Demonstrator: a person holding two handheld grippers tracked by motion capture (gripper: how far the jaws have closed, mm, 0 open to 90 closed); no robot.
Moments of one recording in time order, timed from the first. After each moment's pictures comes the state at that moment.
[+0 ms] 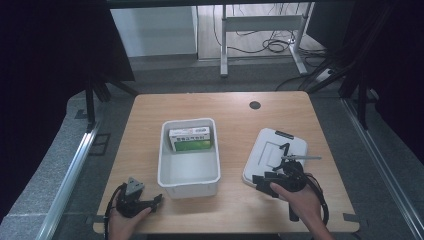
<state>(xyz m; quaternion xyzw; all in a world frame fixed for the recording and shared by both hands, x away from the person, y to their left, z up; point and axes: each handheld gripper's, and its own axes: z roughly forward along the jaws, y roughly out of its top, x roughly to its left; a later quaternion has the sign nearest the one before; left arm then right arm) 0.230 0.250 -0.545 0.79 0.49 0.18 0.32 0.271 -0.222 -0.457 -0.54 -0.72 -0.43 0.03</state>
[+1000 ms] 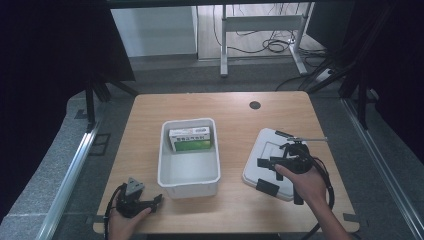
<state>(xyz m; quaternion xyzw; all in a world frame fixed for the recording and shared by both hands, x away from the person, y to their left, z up) 0.230 0.250 -0.545 0.79 0.49 0.18 0.32 0.300 -0.232 -0.421 -0.56 -0.71 -0.43 0.01</state>
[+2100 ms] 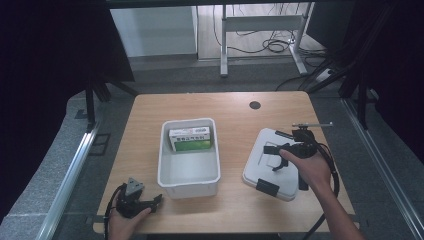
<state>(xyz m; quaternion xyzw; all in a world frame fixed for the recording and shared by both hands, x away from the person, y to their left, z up) 0.229 0.250 -0.545 0.79 0.49 0.18 0.32 0.330 -0.244 -0.400 -0.59 -0.70 -0.40 -0.01</state>
